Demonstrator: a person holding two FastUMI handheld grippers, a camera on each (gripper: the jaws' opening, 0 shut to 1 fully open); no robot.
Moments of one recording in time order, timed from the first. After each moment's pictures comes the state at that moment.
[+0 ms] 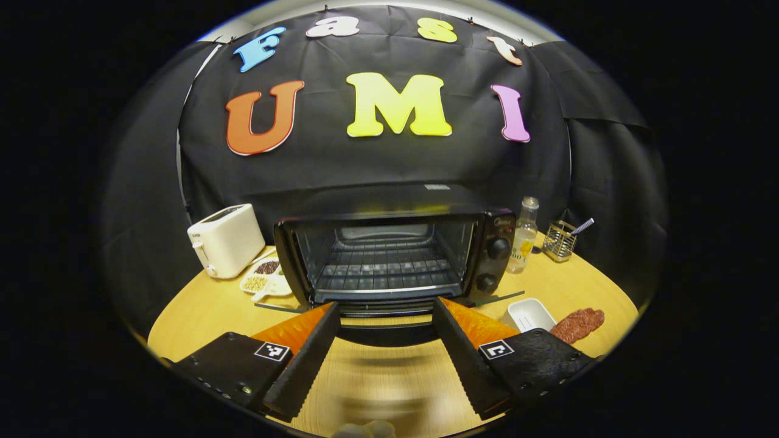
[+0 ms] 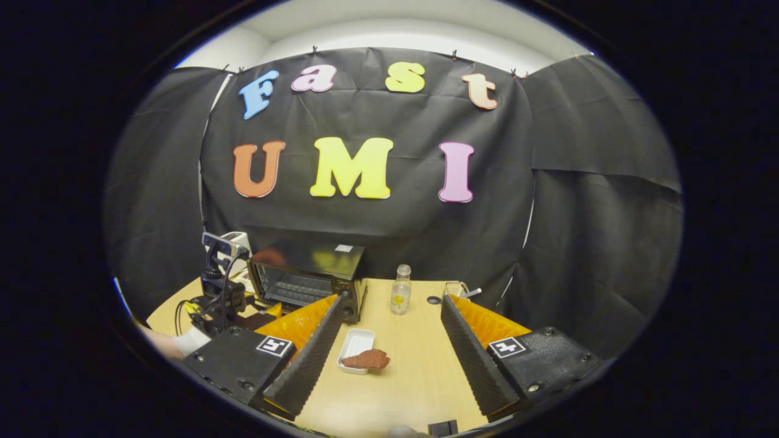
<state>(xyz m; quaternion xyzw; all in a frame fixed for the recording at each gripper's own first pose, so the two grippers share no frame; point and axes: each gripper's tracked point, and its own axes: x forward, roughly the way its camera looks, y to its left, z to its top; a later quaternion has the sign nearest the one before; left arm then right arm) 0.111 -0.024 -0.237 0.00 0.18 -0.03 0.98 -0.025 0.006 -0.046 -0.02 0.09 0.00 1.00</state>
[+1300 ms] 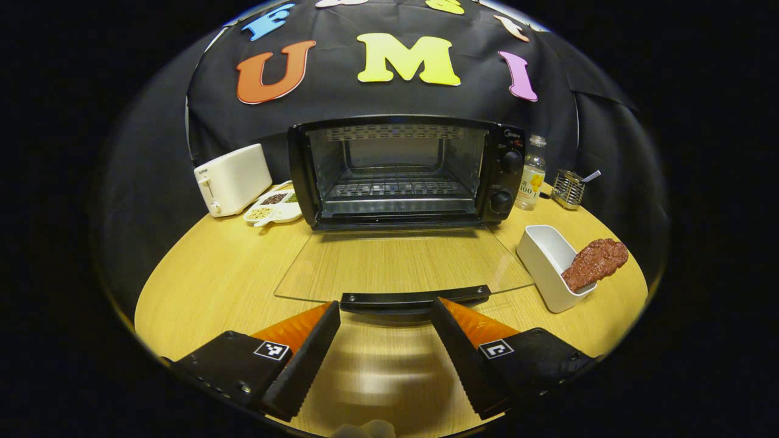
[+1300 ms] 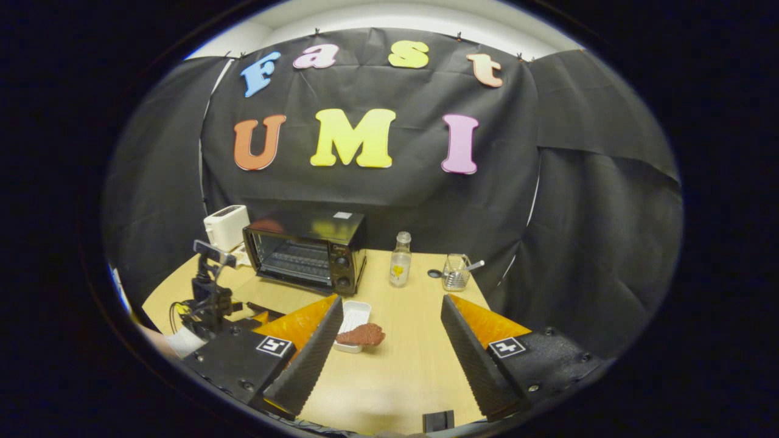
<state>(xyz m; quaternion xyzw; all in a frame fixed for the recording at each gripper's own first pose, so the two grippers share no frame) 0.052 -0.006 -0.316 0.00 0.27 -0.01 0.96 -0.019 -0.010 -0.108 -0.02 0.16 0.01 0.99</state>
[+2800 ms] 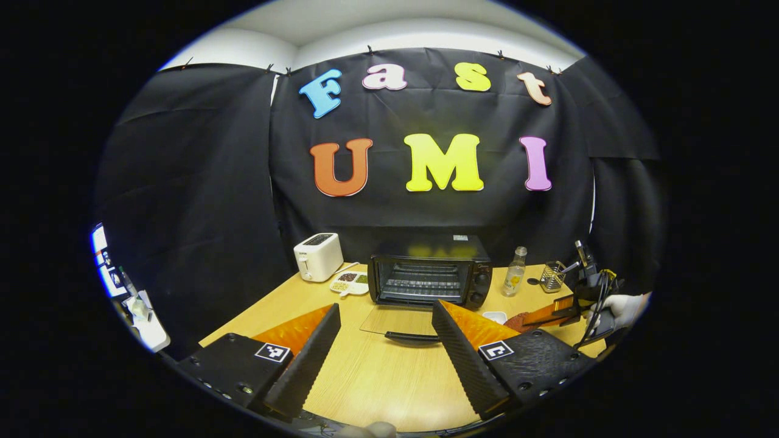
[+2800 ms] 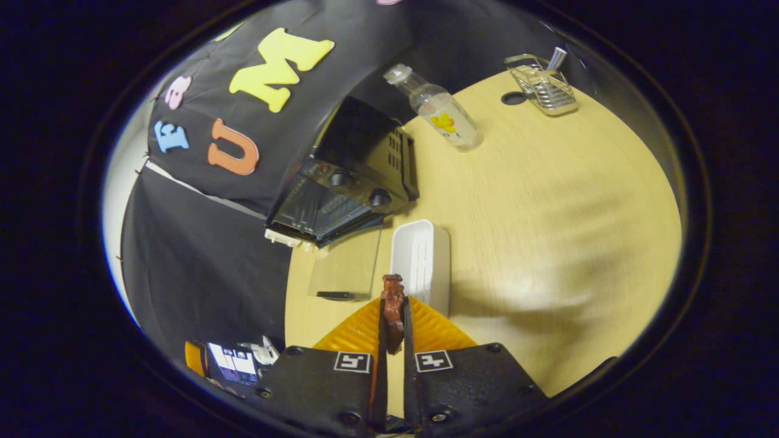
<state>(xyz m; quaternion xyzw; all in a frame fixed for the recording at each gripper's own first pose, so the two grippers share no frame) -0.095 -0.011 -0.067 0.00 0.11 0.12 0.99 0.097 0.037 -0.244 0.32 0.44 0.23 0.81</state>
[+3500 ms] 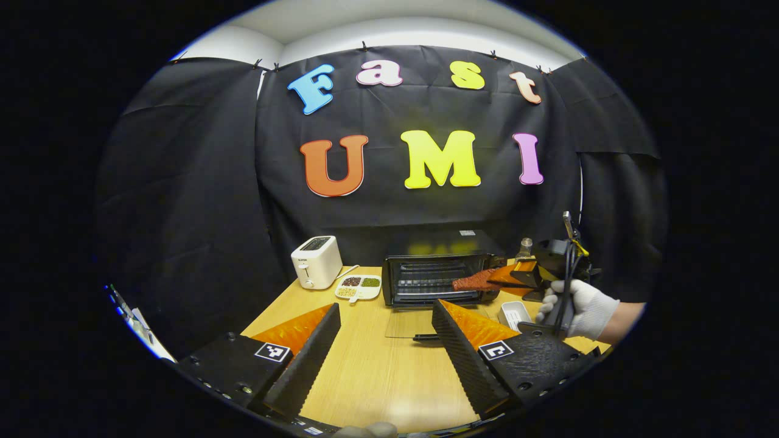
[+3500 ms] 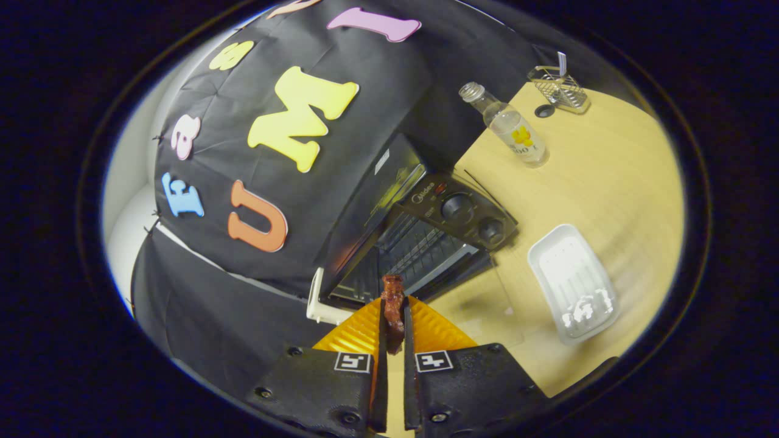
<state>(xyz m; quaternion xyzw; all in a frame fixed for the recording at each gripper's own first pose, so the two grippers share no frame) -0.085 0.082 -0.083 0.02 0.13 0.06 0.99 0.173 0.211 -0.188 0.48 0.26 0.13 0.83</state>
